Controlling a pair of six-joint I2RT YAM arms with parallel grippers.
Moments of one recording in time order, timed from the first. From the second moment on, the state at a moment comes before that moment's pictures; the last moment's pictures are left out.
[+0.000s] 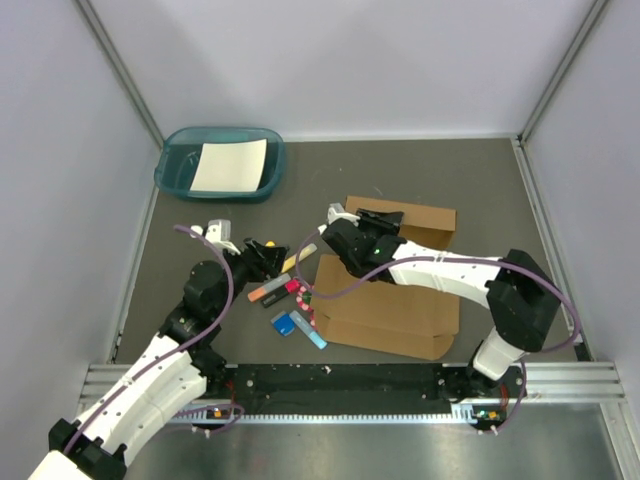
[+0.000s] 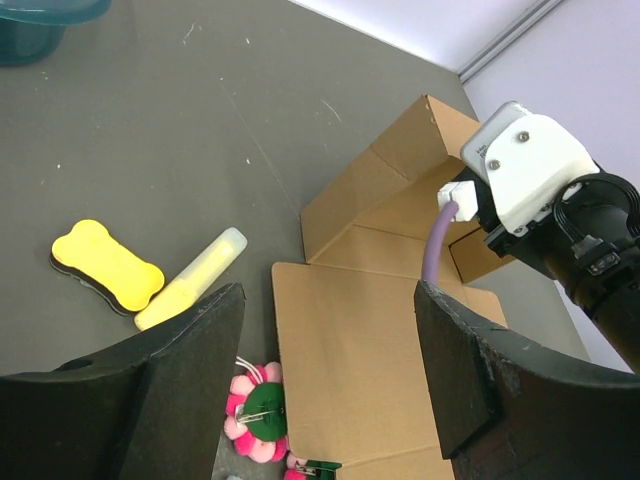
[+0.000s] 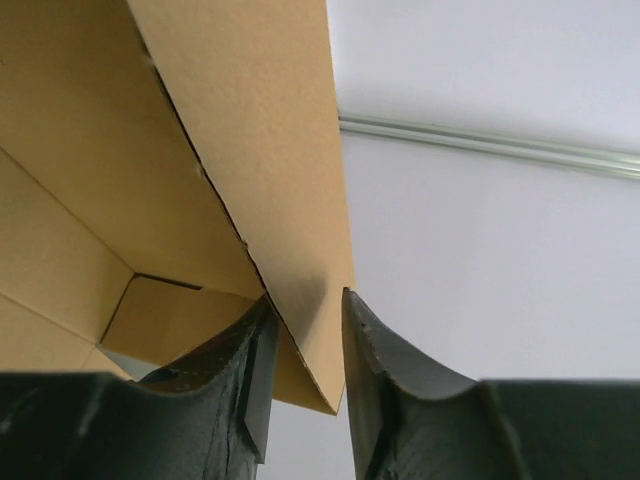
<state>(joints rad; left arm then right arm) -0.53 0.57 0.39 0.07 -0.07 -0.65 0.97 1.63 1.13 -0.38 1.15 -0.63</state>
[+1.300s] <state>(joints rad) -0.53 0.46 0.76 -0.02 -0.17 -0.56 0.02 1.23 1.28 -0.93 0.15 0.41</state>
